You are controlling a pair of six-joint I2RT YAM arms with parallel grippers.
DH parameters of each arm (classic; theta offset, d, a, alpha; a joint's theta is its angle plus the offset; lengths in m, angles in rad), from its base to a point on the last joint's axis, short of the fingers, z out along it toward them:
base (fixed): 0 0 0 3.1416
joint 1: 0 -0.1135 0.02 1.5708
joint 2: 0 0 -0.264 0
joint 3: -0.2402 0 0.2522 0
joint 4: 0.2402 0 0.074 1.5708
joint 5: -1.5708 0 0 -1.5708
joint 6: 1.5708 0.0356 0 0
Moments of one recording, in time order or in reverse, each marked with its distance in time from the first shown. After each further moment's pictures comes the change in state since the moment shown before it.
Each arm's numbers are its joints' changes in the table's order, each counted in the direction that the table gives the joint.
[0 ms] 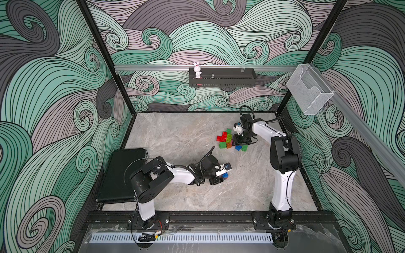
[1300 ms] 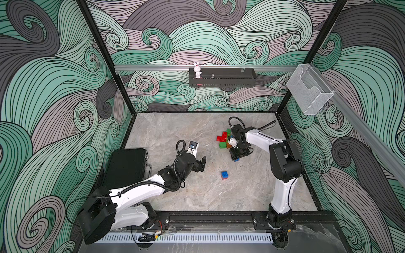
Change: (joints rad) left arm -0.083 -0.601 0.199 0.176 0.578 -0.607; right arm -0.157 -0.116 0.204 0.062 -0.181 -0.048
